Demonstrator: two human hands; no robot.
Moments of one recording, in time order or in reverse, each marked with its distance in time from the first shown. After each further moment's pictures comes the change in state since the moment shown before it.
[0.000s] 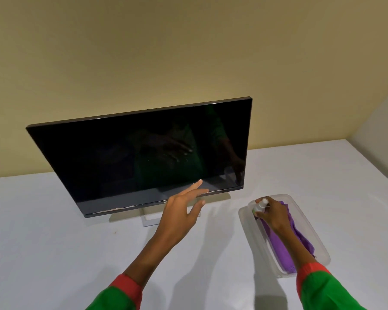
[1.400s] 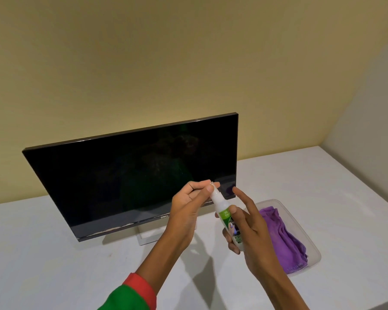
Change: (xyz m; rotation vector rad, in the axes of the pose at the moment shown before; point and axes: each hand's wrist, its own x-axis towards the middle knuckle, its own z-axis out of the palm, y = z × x) left_hand 0.009 0.047 -0.013 -1.044 -0.012 -0.210; right_hand -0.148 -0.149 0.003 0.818 -0.102 -0.126
